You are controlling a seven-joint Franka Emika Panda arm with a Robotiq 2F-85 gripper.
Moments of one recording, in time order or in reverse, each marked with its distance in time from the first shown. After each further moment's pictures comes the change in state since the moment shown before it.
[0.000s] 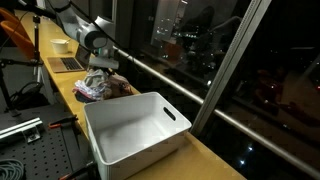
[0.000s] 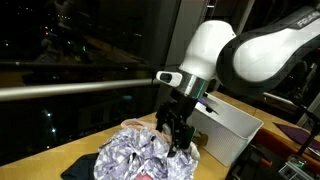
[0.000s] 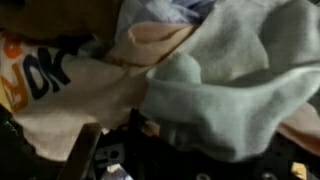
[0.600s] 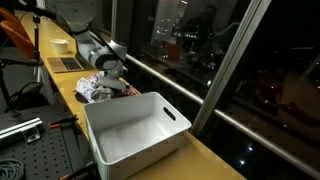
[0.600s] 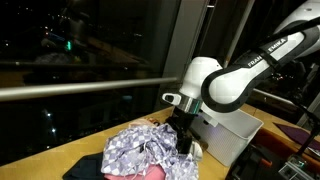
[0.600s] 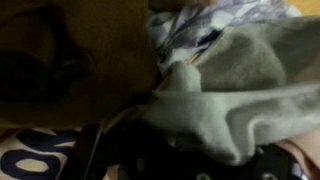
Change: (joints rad) arm -0.130 0.157 -0.003 0.029 -0.034 0.034 -0.002
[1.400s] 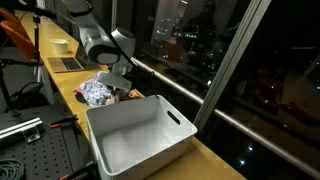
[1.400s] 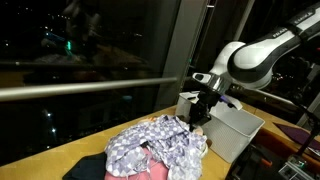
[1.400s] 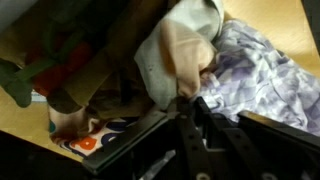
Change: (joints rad) arm -0.308 -0.263 0.147 -0.242 0.226 0.050 -0.154
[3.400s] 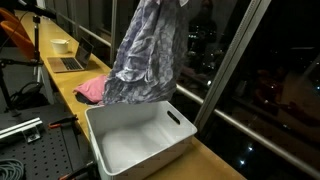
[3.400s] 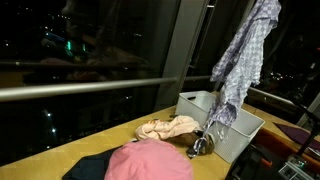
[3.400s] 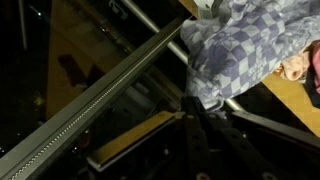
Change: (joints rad) arm 0.121 -0.715 -0.509 0.603 -0.301 -0.721 0.016
